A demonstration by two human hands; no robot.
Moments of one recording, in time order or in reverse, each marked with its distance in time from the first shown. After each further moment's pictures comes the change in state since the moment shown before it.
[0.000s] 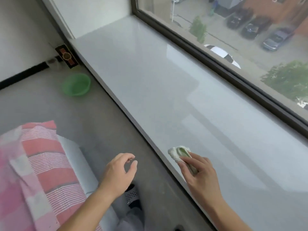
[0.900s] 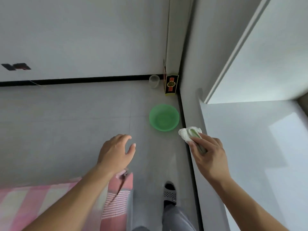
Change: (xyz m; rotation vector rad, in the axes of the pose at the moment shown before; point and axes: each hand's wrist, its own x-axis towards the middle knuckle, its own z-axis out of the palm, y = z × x) left_hand 0.395 -0.318 -0.518 0.242 0.398 -0.429; right_hand 0.514 -0.485 0.468 -0.114 -0.282 -0.585
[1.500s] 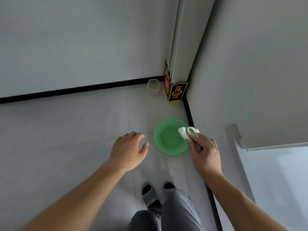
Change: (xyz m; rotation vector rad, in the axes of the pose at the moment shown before) left_hand 0.409 -0.072 0.005 0.065 -0.197 0.202; right_hand 0.329 0.004 0.229 0.004 0.012 0.266
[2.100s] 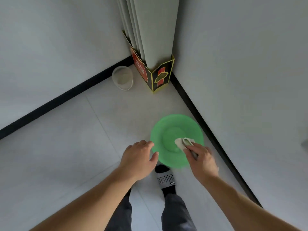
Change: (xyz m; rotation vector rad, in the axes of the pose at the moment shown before) left_hand 0.315 -0.071 0.206 0.103 -0.435 0.319; right_hand 0.150 0.180 0.250 -0.056 -0.173 0.549
